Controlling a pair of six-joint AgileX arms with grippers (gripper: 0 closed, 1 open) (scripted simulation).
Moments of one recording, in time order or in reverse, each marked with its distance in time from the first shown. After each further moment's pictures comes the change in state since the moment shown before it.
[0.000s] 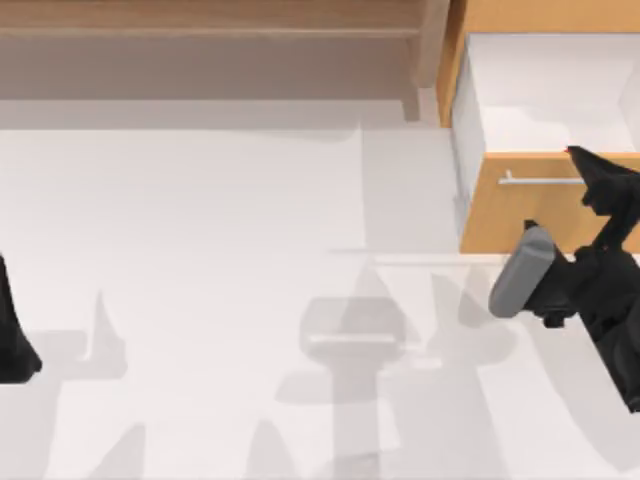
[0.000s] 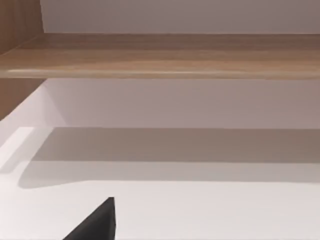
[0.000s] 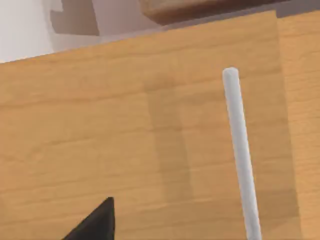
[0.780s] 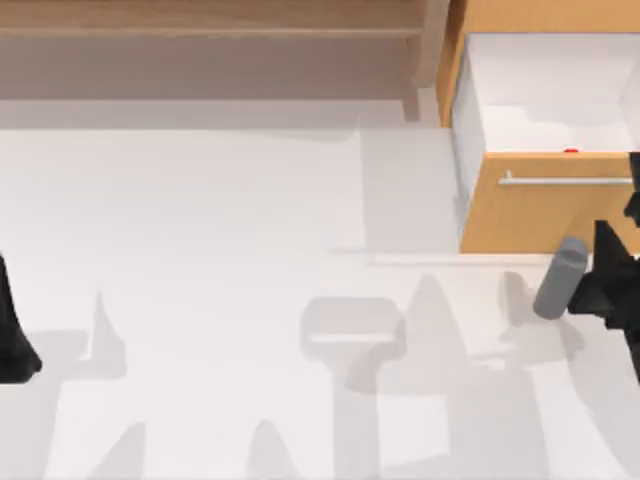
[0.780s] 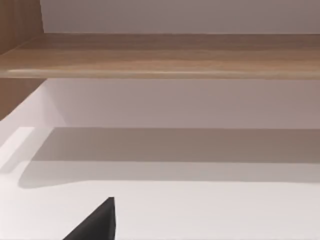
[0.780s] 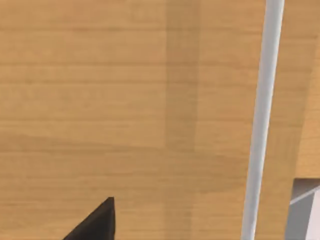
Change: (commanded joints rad) left arm 0.000 0.000 0.000 0.000 0.000 0.000; right arm -0.089 0.089 -0.051 0.192 0.103 -0.209
